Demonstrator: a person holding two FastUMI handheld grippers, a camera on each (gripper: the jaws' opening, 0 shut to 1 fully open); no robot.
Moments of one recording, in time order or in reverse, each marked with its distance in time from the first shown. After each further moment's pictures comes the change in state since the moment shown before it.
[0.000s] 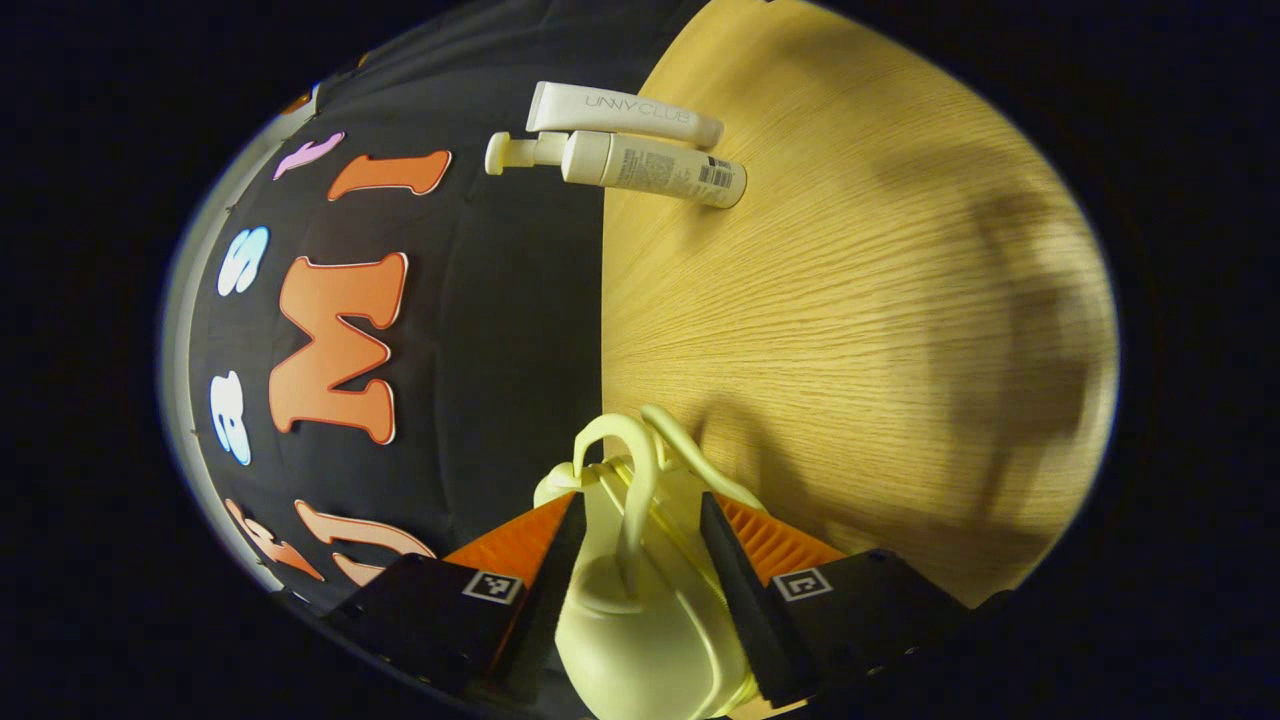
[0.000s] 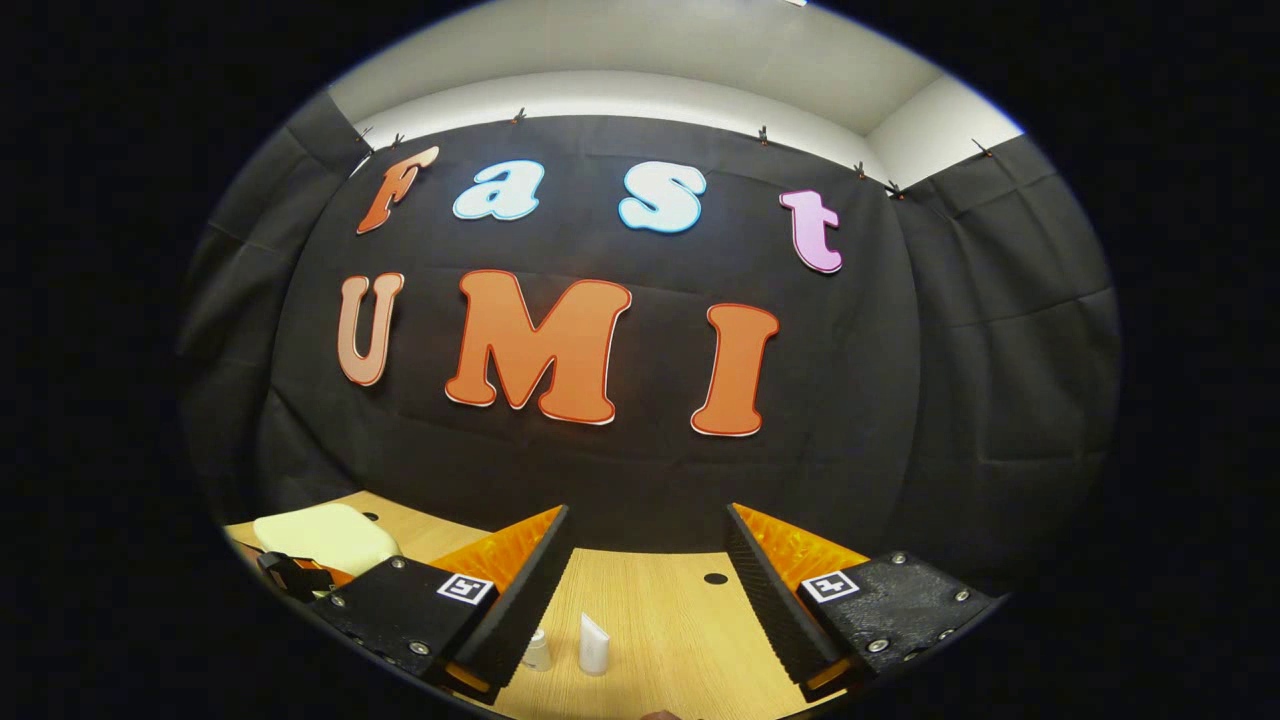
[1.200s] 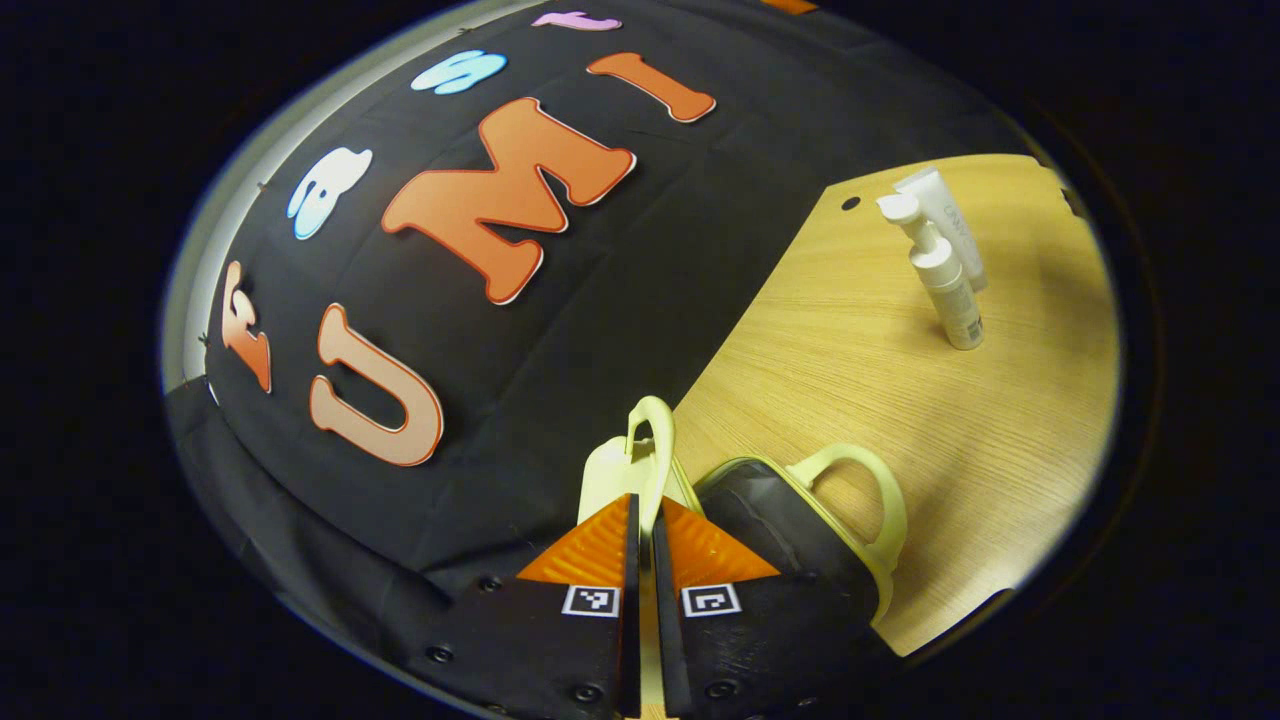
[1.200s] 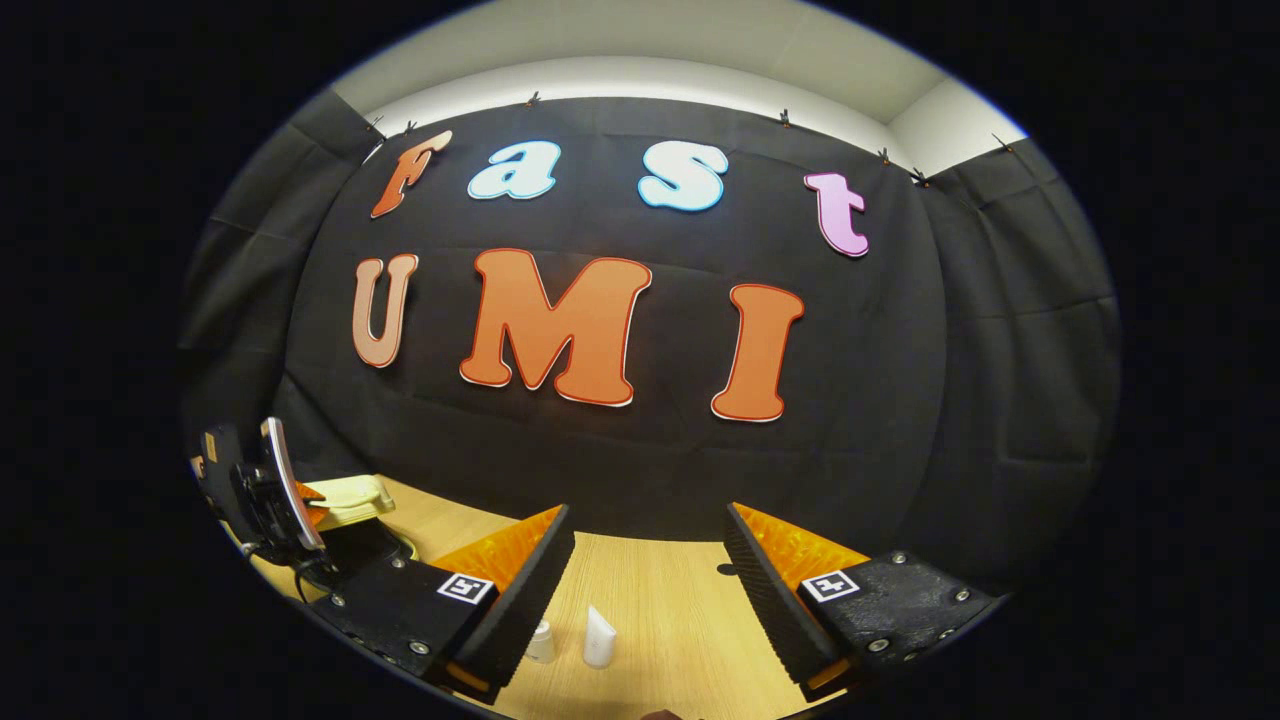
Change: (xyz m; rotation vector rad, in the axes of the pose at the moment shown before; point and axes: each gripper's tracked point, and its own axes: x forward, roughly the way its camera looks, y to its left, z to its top) left arm -0.044 0.161 -0.066 -0.655 0.040 0.083; right arm 0.015 0.020 -0.004 -0.016 0.049 0.048
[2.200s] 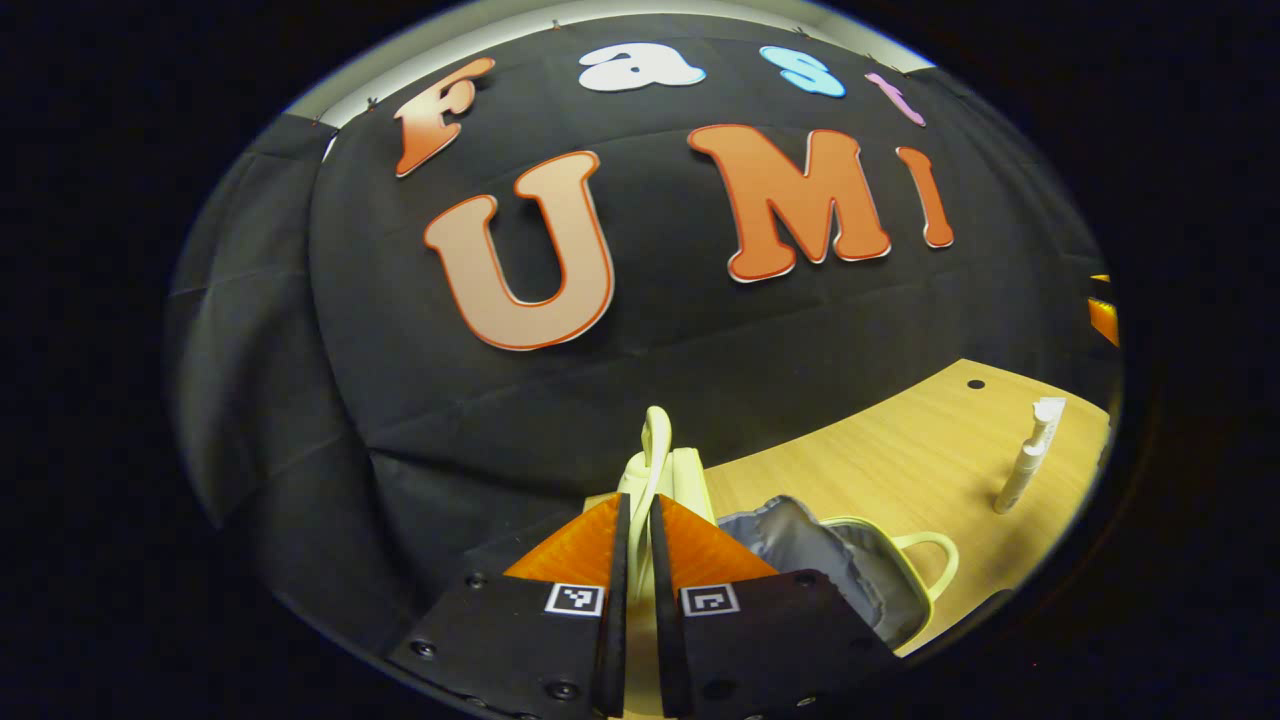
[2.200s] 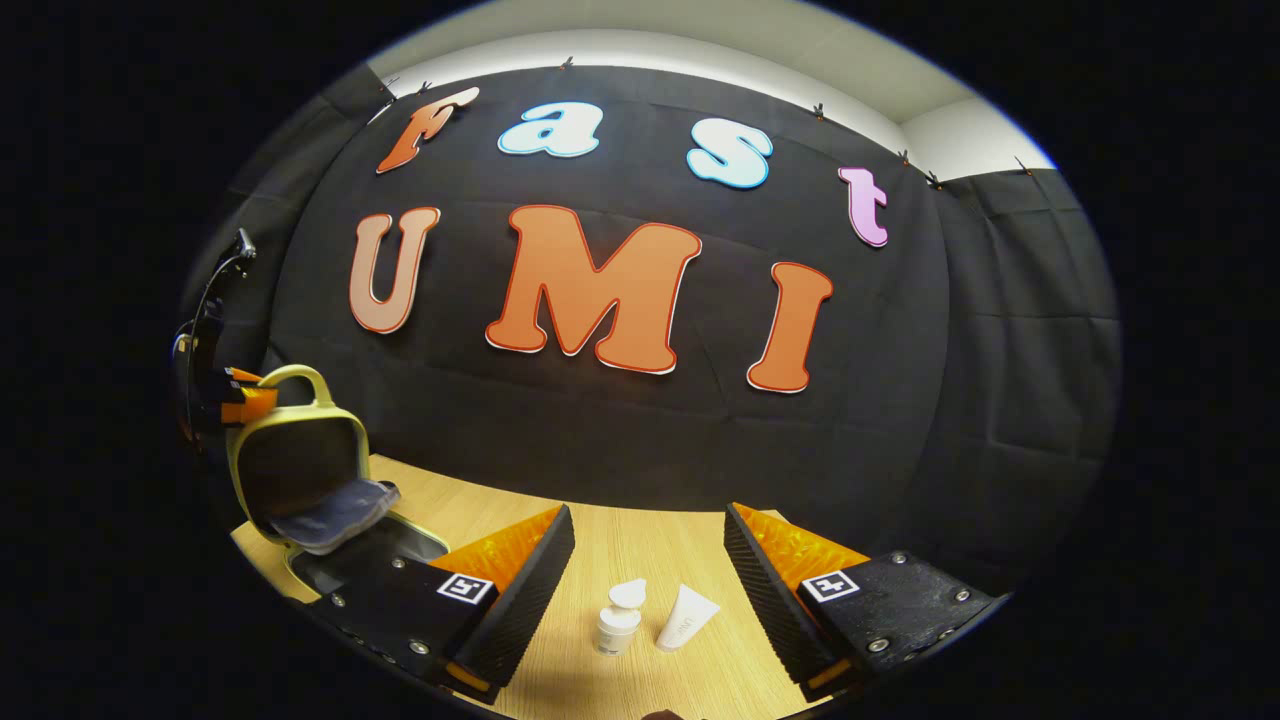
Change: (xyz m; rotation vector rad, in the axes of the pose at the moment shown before) left arm 0.014 0.213 -0.132 -0.661 -0.039 0.081; right arm 0.000 0.114 -0.021 -0.051 0.119 -0.080
